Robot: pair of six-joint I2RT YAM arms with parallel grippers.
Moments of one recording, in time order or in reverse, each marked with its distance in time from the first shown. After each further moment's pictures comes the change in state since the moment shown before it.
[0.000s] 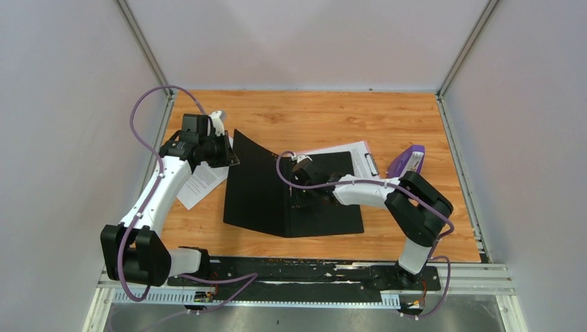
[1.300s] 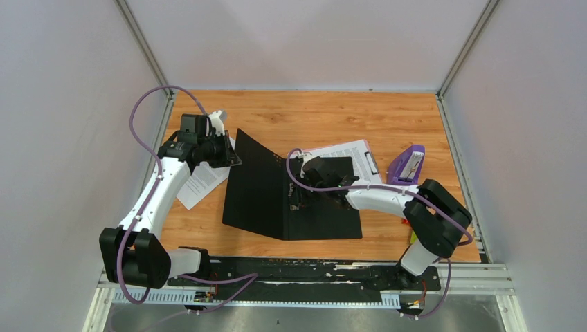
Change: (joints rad) left arm 0.002 -0.015 0.000 -0.004 0.061 0.005; right arm -0.014 -0.153 -0.100 0.087 -0.097 0.017
